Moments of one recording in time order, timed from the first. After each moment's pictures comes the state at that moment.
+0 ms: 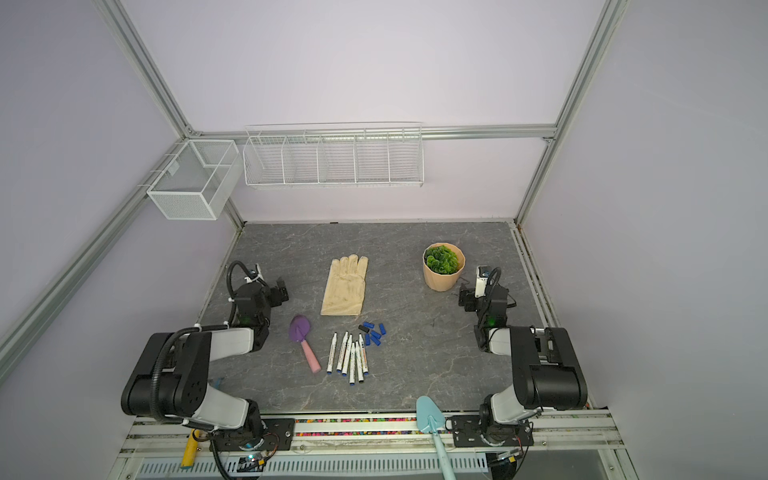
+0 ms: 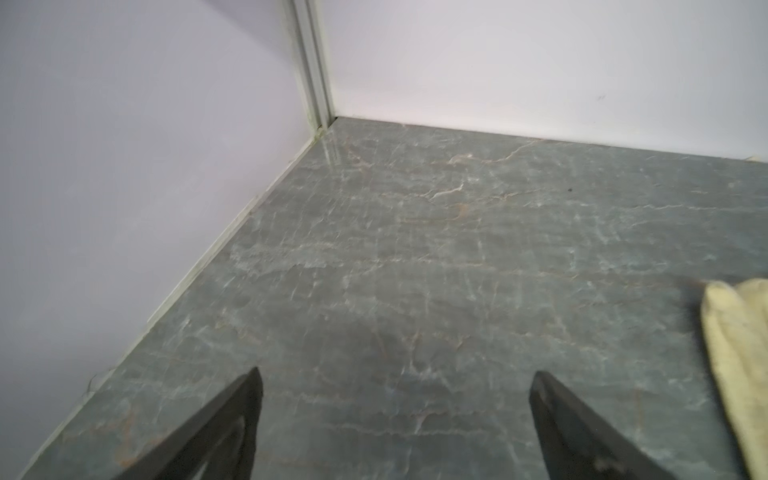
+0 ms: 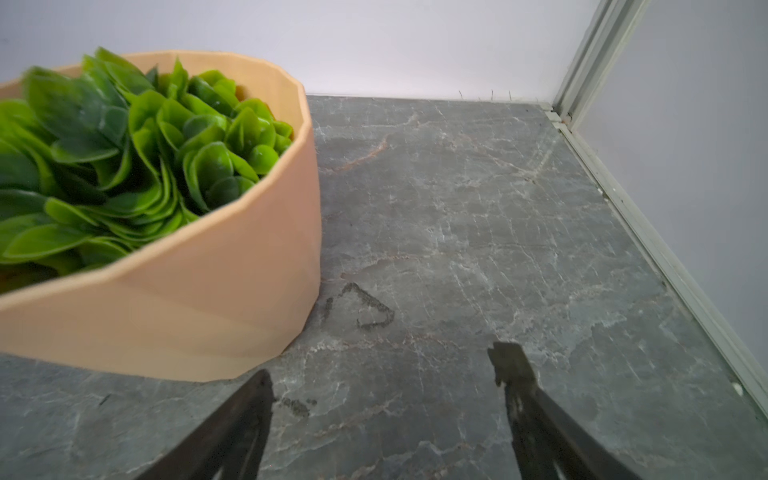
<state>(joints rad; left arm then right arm) -0.09 1.47 0.57 0.52 -0.28 -0.06 -0.02 1.50 0.45 0.60 -0.04 -0.03</state>
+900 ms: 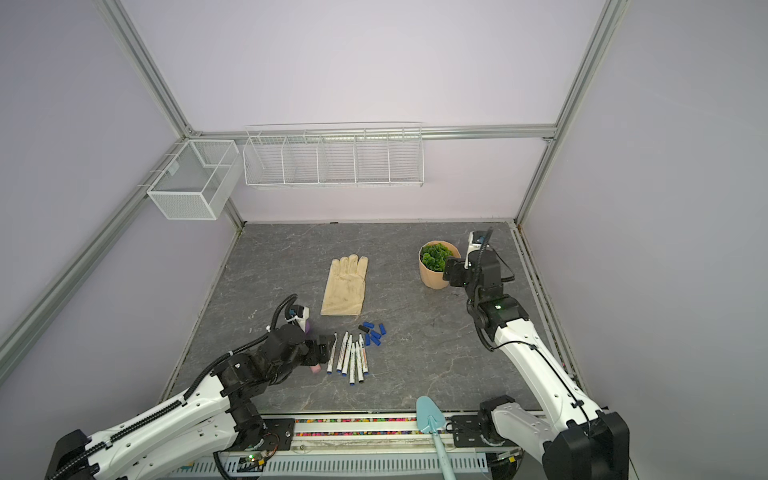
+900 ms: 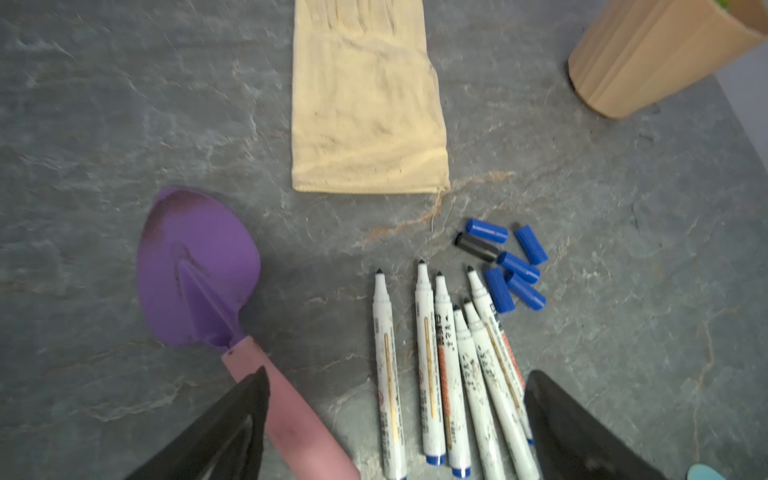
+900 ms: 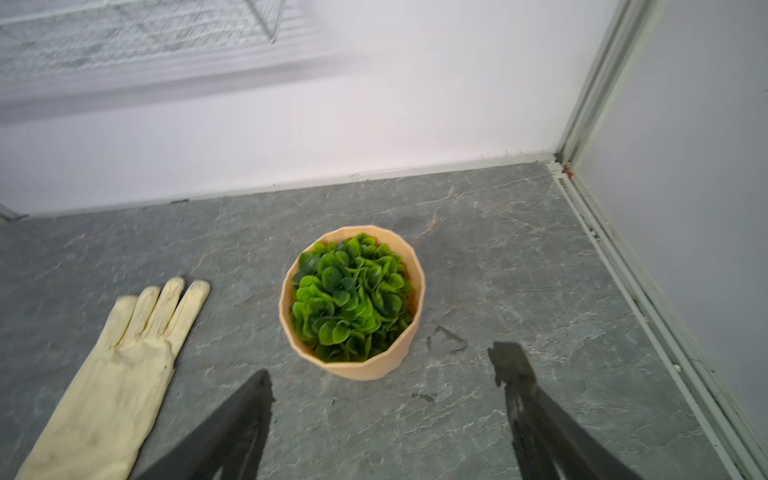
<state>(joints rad) -0.87 0.83 0.46 -0.45 -0.23 -0.67 0.37 1.12 0.90 -0.25 0.27 0.23</state>
